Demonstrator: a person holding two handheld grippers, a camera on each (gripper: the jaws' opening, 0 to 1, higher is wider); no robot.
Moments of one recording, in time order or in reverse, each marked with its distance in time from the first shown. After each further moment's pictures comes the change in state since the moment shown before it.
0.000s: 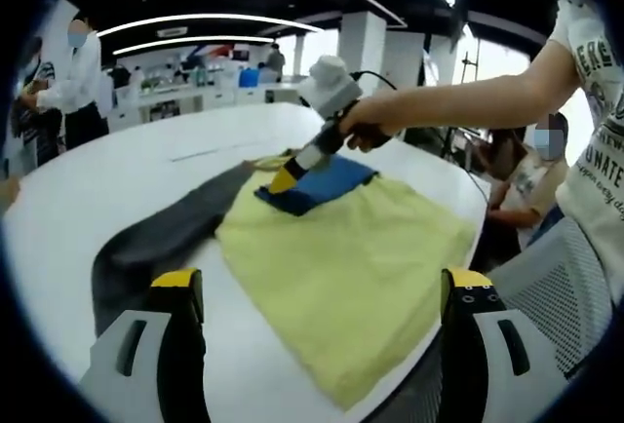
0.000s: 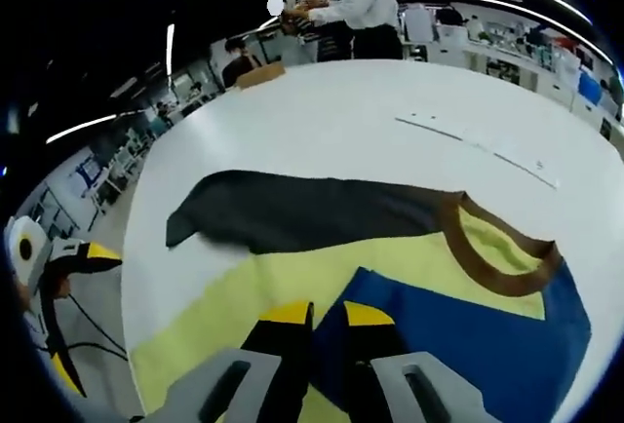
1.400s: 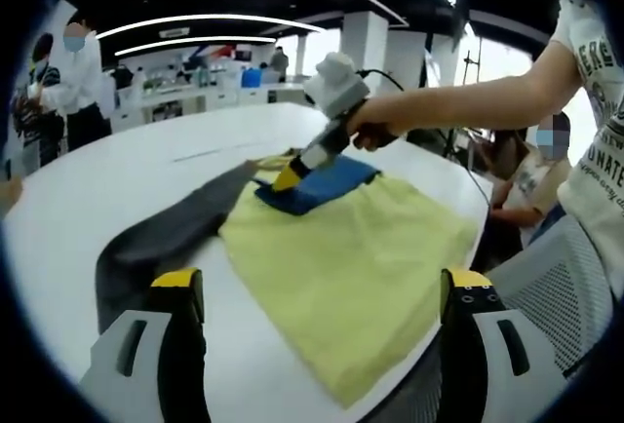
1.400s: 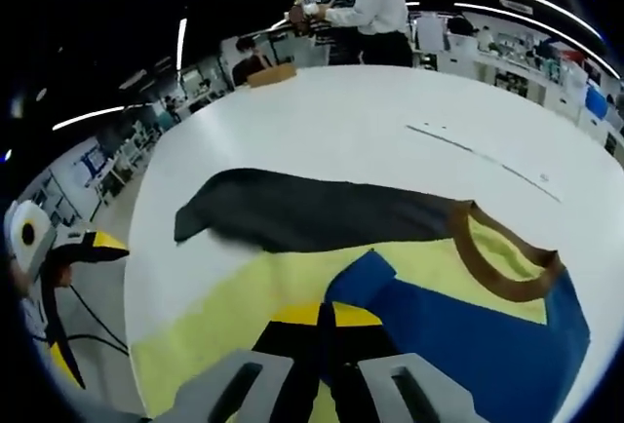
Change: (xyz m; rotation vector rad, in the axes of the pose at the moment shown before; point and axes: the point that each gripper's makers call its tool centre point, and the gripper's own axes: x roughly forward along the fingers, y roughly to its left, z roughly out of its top) left arm -0.003 0.002 -0.001 0.002 0.003 0.016; right arm 0.004 0.020 0.008 -0.015 -0.042 0.041
